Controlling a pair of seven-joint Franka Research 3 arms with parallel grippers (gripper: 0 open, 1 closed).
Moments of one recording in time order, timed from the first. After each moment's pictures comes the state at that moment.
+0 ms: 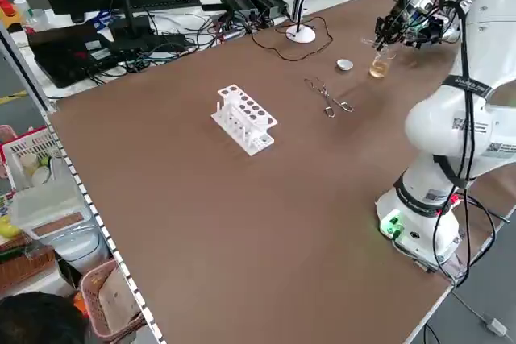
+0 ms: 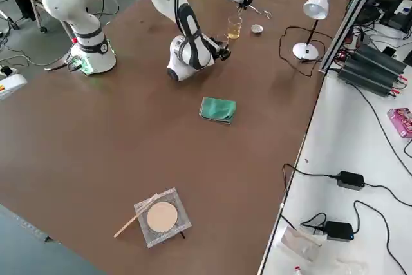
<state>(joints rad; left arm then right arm) -0.79 0.63 -0.13 -1.48 0.43 1.85 0.63 0.14 0.65 0.10 -2.28 2.04 1.80 -2.84</state>
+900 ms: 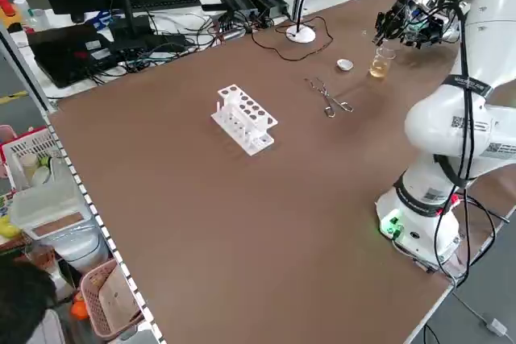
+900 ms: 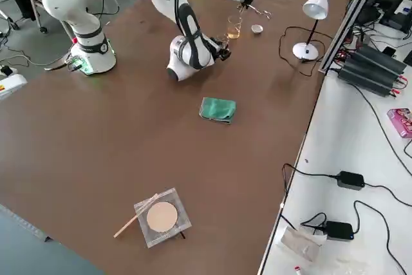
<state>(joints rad) -0.81 0.67 -0.13 -1.40 0.47 1.79 0.61 0.14 0.65 0.10 -2.28 2.04 1.80 -2.84</state>
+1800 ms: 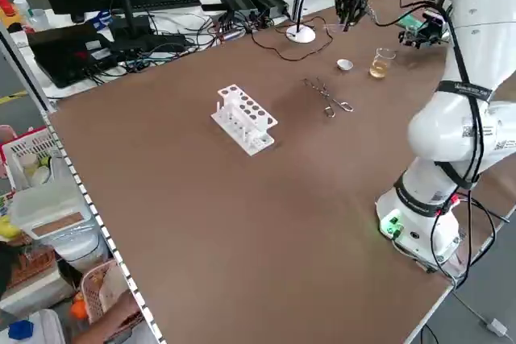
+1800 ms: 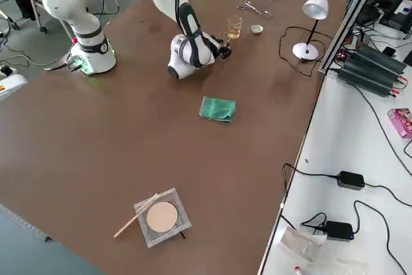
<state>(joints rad) -0.42 0.57 -0.14 -1.36 0.13 1.81 0.99 0.14 0.65 0.14 -2.28 2.09 1.81 -2.83</state>
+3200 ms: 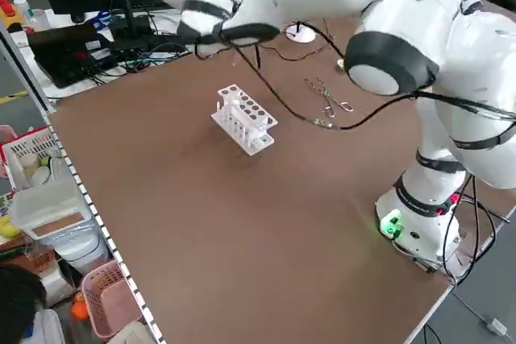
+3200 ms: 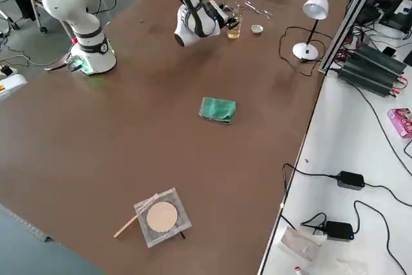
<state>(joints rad) 1.29 0.69 -1.08 -1.68 -0.37 1.80 1.87 0.13 0.55 0.48 -2.29 2.47 1.94 -2.71</state>
